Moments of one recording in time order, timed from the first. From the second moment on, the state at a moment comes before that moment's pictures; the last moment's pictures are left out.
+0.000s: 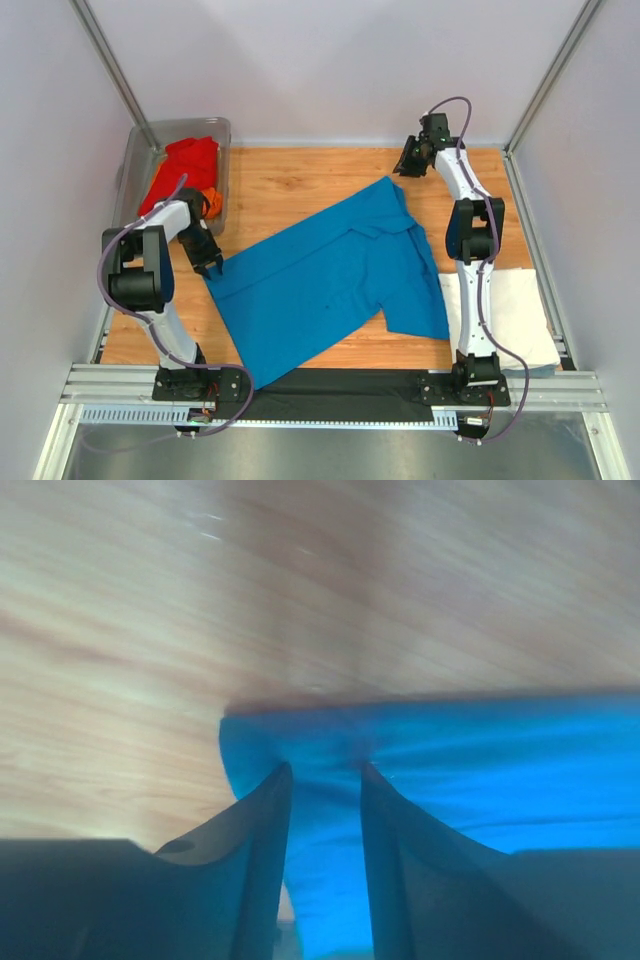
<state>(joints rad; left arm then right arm) 0.07 1.82 1.16 -0.88 0.03 -0.44 0.06 2.54 2.34 -0.68 -0.24 0.43</state>
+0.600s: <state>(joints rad) 0.00 1.45 1.02 -0.74 0.14 -0.47 0.06 2.05 1.77 -0.83 -0.17 0.49</state>
